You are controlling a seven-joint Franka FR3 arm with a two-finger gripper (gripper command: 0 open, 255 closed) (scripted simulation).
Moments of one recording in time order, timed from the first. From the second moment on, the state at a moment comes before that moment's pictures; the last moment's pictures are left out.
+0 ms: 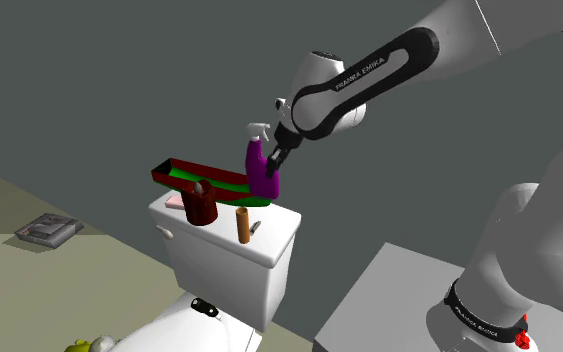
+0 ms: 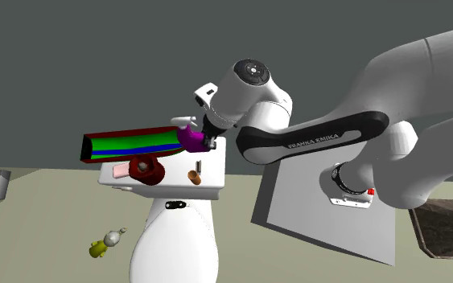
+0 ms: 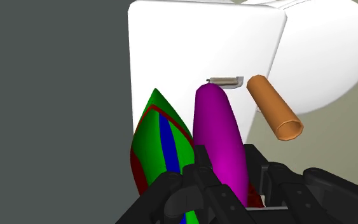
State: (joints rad) arm 0.13 -0.13 -0.02 -2.40 0.18 2.63 -0.36
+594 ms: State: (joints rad) arm 0.12 -0.19 -0.02 -2.33 0.15 2.50 -0.33
